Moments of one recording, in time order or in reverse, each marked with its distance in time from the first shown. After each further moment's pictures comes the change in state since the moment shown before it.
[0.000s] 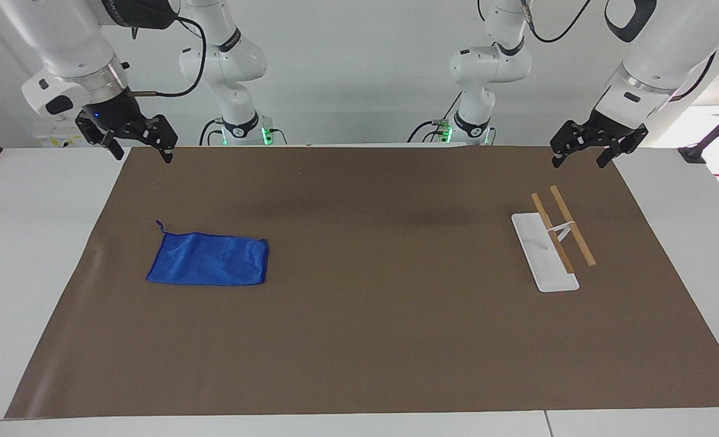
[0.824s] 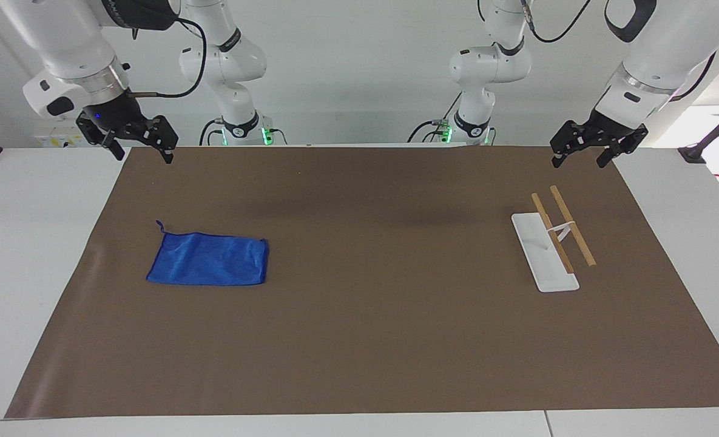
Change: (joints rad) left arm 0.000 0.000 0.000 0.000 0.000 0.000 0.000; right arm 0.000 0.000 0.000 -0.007 0.000 0.000 0.000
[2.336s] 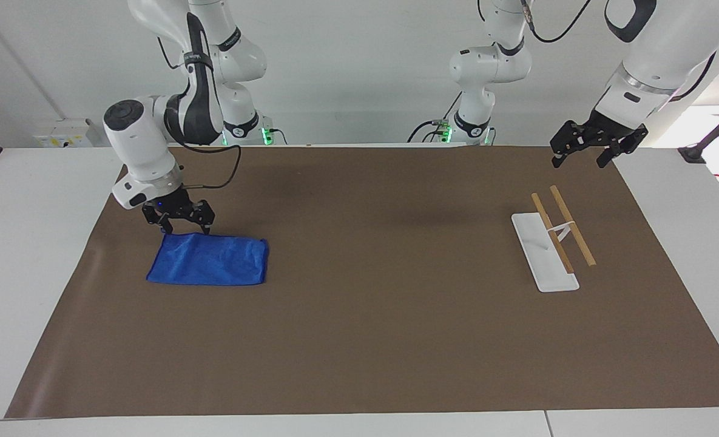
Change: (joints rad) left arm 0.000 0.000 0.000 0.000 0.000 0.000 0.000; right arm -0.025 0.021 -0.015 -0.760 0.052 0.951 -0.084
